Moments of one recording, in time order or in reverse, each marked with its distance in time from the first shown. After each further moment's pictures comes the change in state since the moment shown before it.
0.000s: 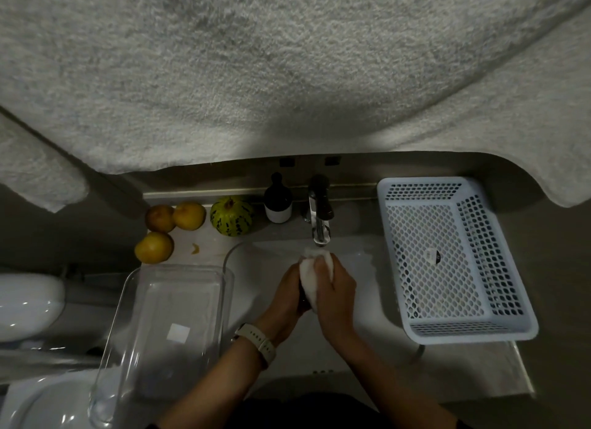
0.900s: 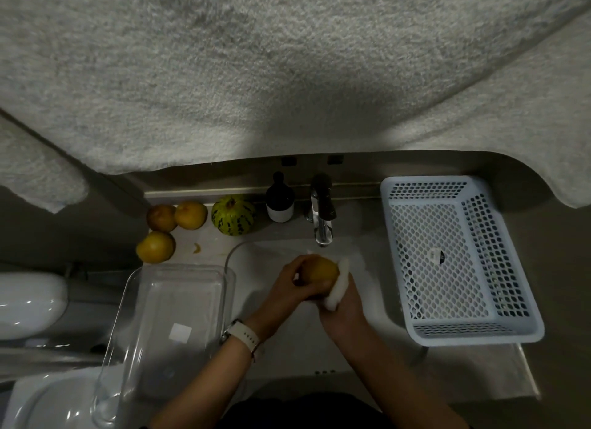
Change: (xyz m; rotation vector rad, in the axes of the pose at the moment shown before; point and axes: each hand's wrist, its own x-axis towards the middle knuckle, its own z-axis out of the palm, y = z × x) left_hand 0.003 0.003 -0.027 0.446 -0.116 0.221; right_hand 0.011 0.008 -0.009 0.654 -0.122 0.752
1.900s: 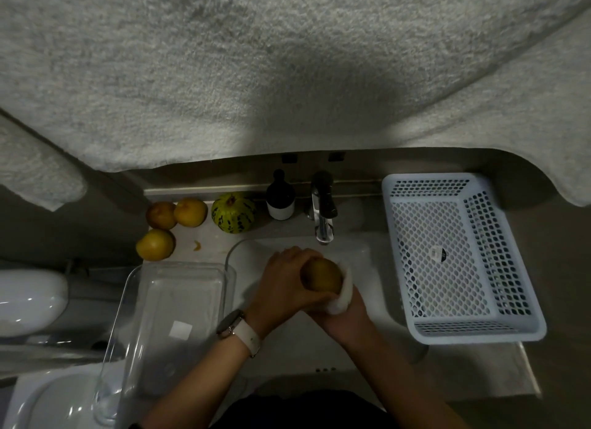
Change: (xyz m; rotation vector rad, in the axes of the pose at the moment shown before) left_hand 0.004 0.015 -0.011 0.801 0.095 0.432; right_hand -0.012 -0.002 -0.009 -0.172 -0.161 0.039
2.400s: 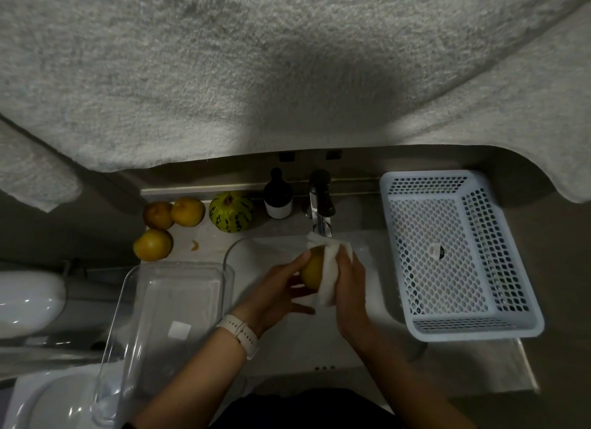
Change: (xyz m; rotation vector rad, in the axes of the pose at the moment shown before) left_hand -0.003 -0.006 0.000 -1.153 -0.247 -0.788; right_hand 0.003 -0.020 0.013 -0.249 0.238 -0.424
